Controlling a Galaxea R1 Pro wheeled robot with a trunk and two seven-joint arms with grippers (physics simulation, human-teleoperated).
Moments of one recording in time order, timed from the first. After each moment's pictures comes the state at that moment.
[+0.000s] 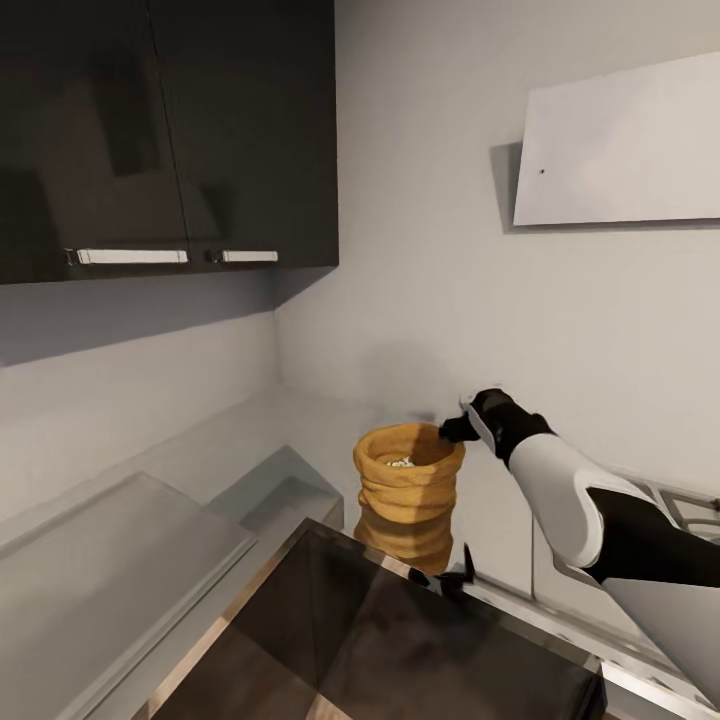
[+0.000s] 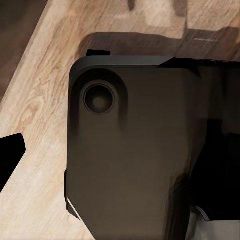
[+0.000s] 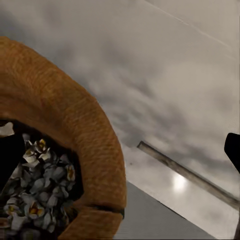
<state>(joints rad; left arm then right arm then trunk) 0.00 -0.02 0.01 -0.04 0.06 -0.07 0.00 -1.29 0.05 -0.23 -0.22 0.41 0.67 0.07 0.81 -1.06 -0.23</state>
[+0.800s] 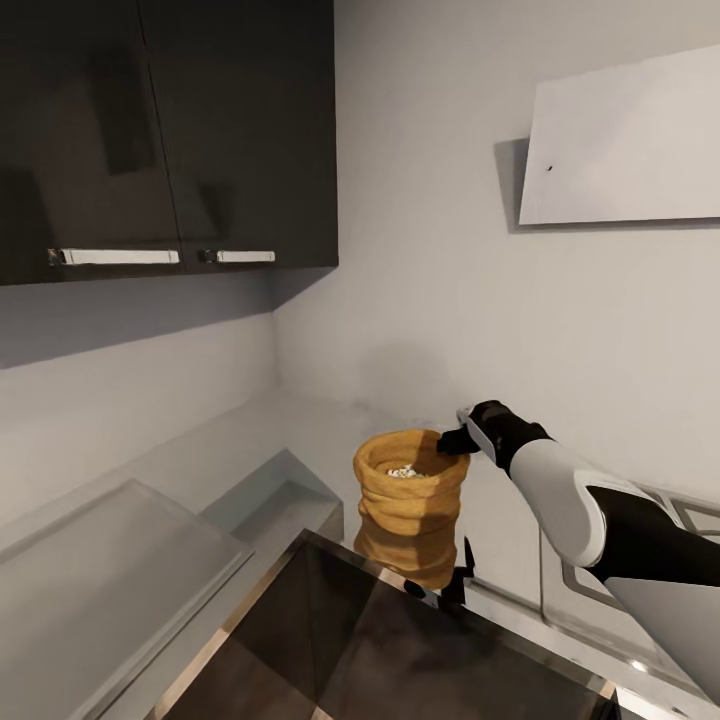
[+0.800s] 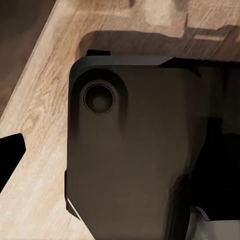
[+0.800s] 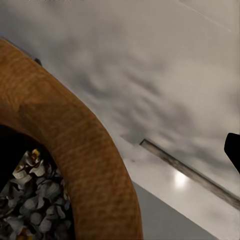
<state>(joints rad) 0.00 -0.02 0.01 -0.04 0.06 -0.07 0.00 -1.29 0.04 -0.23 -0.13 0.41 0.62 0.07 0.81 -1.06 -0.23</state>
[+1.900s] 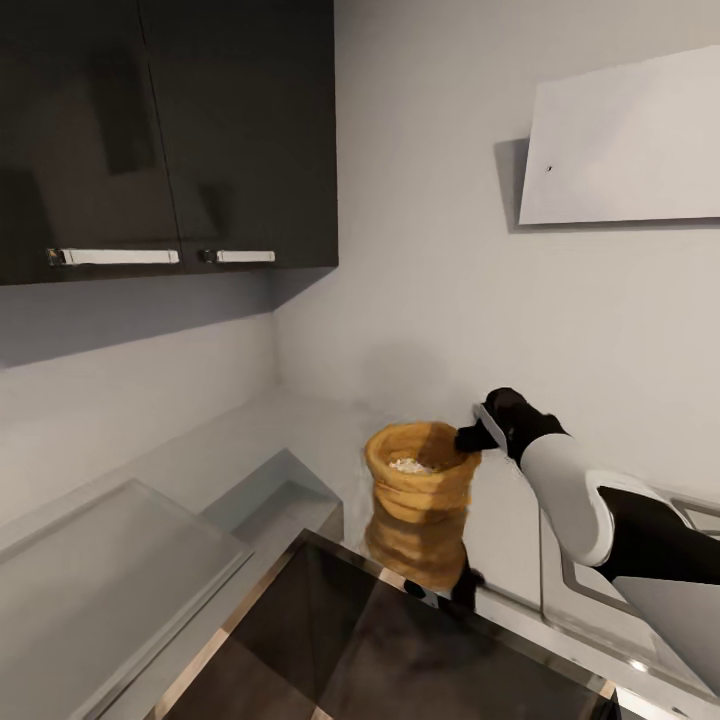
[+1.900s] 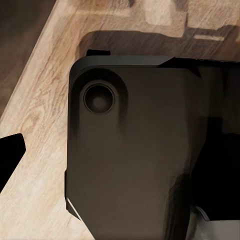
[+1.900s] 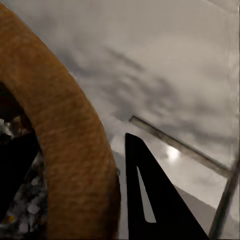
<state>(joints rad) 0.00 -0.02 0.01 -0.04 0.06 -0.07 0.00 -1.29 0.01 -0.23 -0.23 0.42 0.81 0.08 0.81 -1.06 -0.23</state>
